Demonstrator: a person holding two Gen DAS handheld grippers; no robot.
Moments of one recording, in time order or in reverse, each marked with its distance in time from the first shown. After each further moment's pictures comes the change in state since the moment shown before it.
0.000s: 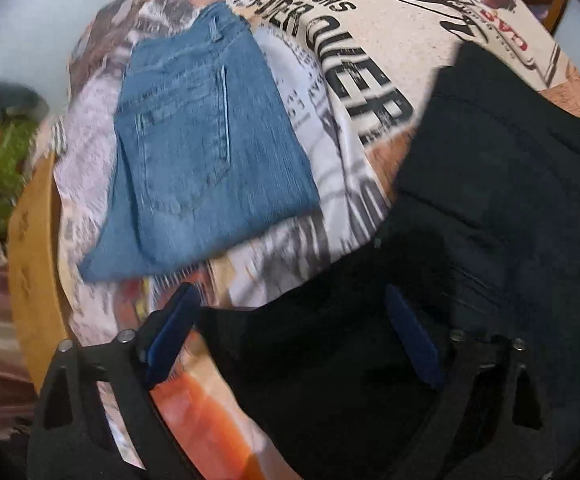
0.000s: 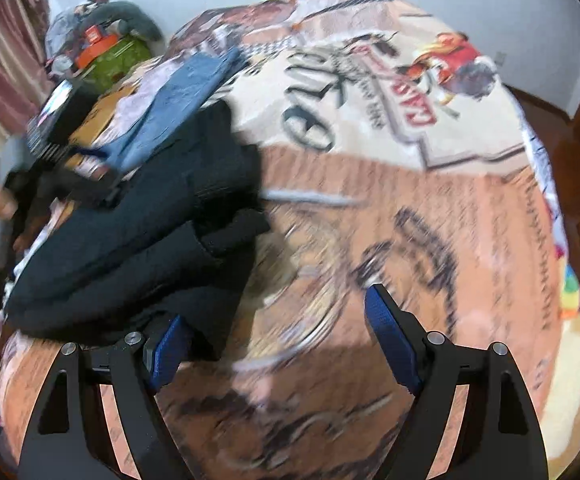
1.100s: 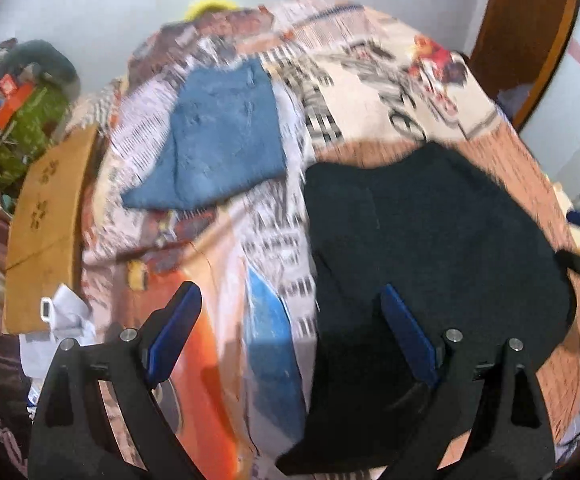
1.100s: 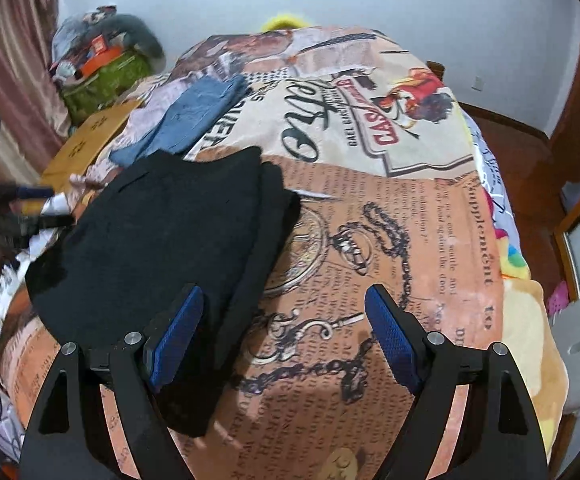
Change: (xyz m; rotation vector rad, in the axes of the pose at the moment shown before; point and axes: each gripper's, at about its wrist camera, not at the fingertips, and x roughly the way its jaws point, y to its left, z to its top) left arm -0.132 -0.015 -0.088 -0.181 -0.234 -0.055; right arm -0.067 0.029 -0.046 -0.049 -0.076 -0.056
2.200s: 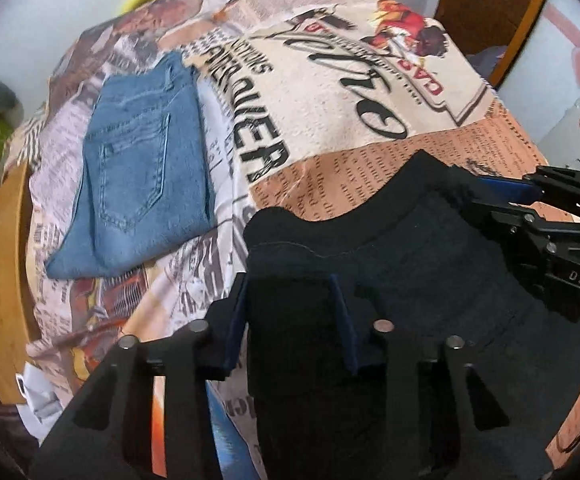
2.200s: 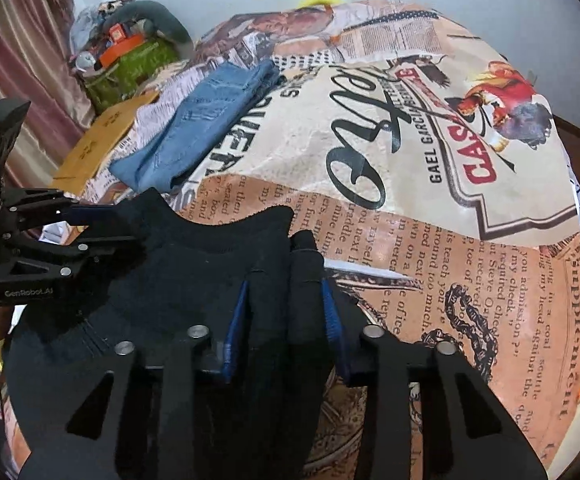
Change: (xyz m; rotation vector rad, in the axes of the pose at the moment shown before) left arm 0.092 -0.043 0.061 0.155 0.102 -0.120; right arm 0.099 0.002 0.069 -0.038 0.038 0.168
